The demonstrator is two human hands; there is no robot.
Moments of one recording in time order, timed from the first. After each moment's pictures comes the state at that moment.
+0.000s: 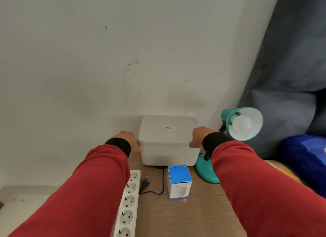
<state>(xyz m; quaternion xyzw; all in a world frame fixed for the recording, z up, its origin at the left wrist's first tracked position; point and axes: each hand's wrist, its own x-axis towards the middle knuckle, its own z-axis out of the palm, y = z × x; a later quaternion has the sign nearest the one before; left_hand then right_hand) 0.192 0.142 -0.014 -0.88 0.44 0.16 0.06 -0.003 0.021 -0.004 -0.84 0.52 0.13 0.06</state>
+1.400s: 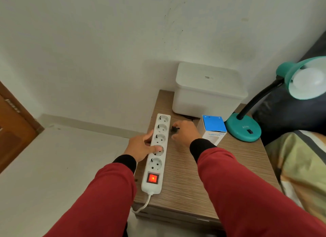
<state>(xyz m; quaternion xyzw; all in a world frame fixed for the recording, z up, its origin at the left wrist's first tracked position) 0.176 0.295 -0.184 -0.78 0.33 0.38 -0.37 0.072 0.153 -0.159 -0.89 0.40 0.01 0.23</state>
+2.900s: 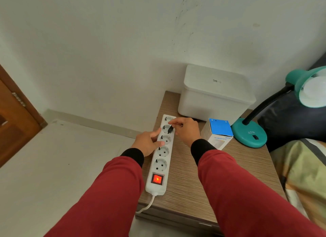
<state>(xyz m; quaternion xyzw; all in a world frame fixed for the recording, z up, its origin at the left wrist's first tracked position) 0.194 0.278 -0.203 -0.78 0.34 0.38 -0.36 0.088 0.160 -0.165 -0.82 0.39 -0.17 0.38</state>
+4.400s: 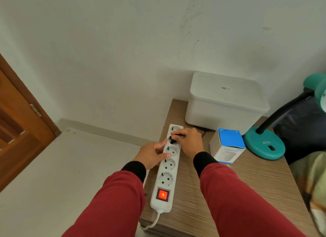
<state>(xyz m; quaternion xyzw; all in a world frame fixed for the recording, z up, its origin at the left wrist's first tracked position) 0.195 0.281 -0.195 -0.76 0.32 0.41 -0.39 0.105 0.148 -0.194 -0.84 0.37 -0.17 0.37</state>
